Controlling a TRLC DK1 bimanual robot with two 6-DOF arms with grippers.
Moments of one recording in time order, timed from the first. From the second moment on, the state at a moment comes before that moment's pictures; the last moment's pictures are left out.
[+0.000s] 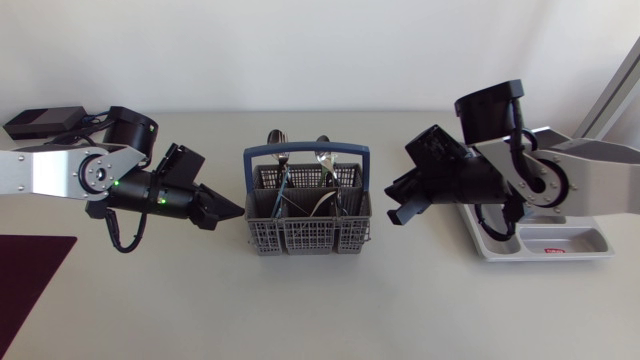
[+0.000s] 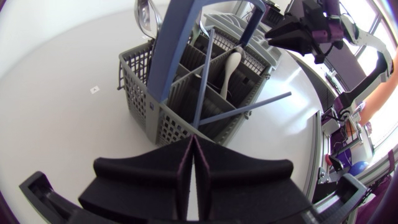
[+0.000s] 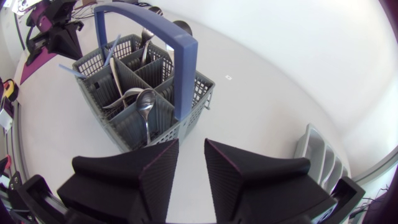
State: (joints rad) left arm -0.13 1.60 0.88 -0.29 0.69 0.42; right arm 0.36 1.42 0.83 -0.16 -0.15 -0.34
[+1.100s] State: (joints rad) left arm -0.09 1.62 0.99 -0.25 0.69 0.41; right arm 0.61 1.22 0.77 -0.31 -0.07 -0.34
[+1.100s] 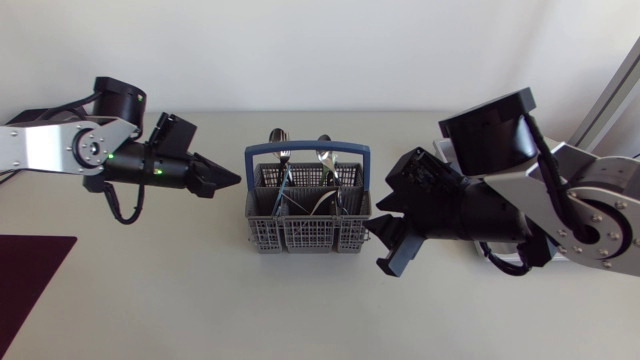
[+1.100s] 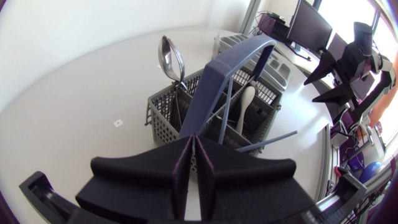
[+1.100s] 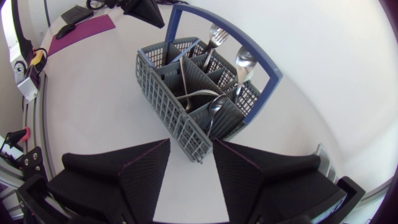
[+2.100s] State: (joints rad) left arm -0.13 0.96 0.47 -0.15 0.64 0.51; right arm 0.82 1.58 0.92 -0.03 -0.07 -0.40
